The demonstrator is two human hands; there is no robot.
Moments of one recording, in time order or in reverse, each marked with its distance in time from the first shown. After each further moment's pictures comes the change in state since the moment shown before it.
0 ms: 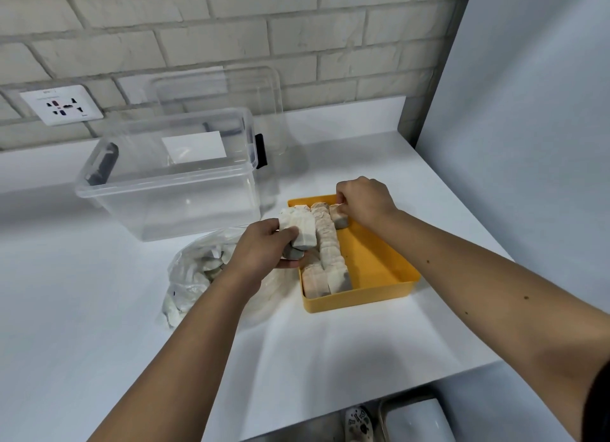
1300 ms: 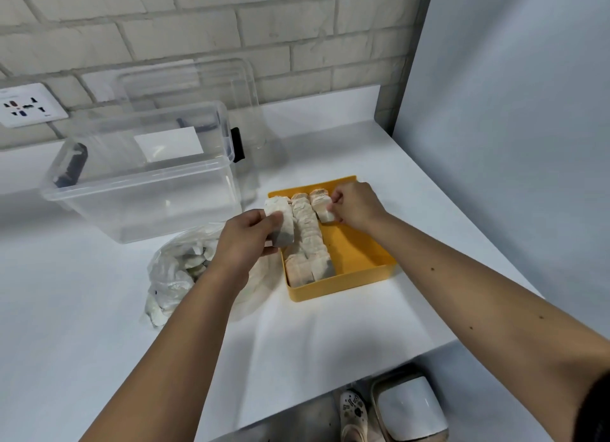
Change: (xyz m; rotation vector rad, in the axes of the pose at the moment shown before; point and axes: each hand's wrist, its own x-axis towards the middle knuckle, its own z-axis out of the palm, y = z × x) left_hand 0.003 -0.007 0.005 -0.025 0.064 0.047; right_hand -0.035 0.006 0.008 0.523 -0.012 0.244
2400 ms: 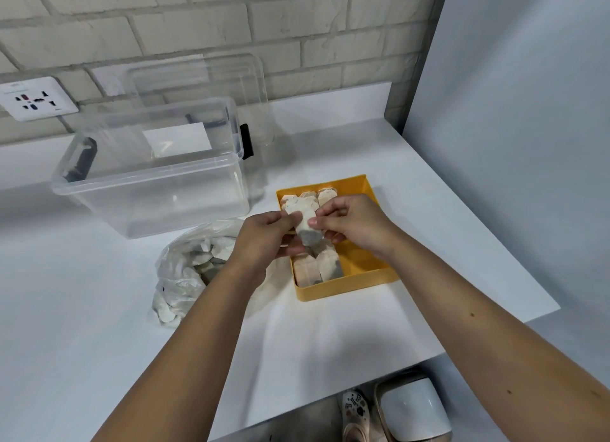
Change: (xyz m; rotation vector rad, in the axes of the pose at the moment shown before) left_hand 0.004 -0.001 0.012 -0.150 -0.100 -0.076; right_hand -0.052 -0.034 -0.008 0.632 -0.205 0.101
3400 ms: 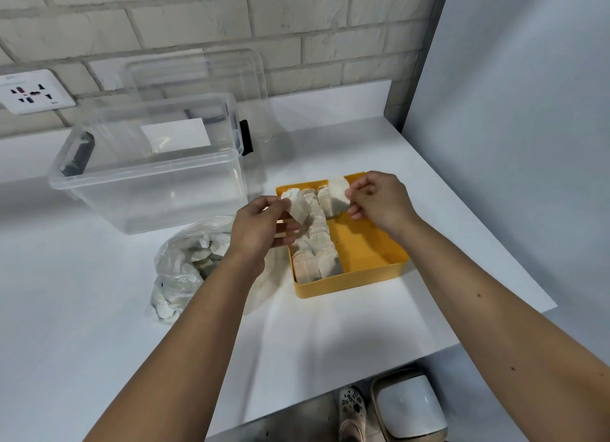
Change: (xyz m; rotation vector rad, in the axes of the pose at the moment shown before) left_hand 0.006 0.004 -0.001 -0.075 0.103 0.065; right_hand 0.018 0.008 -0.032 -0.085 0.295 -0.028
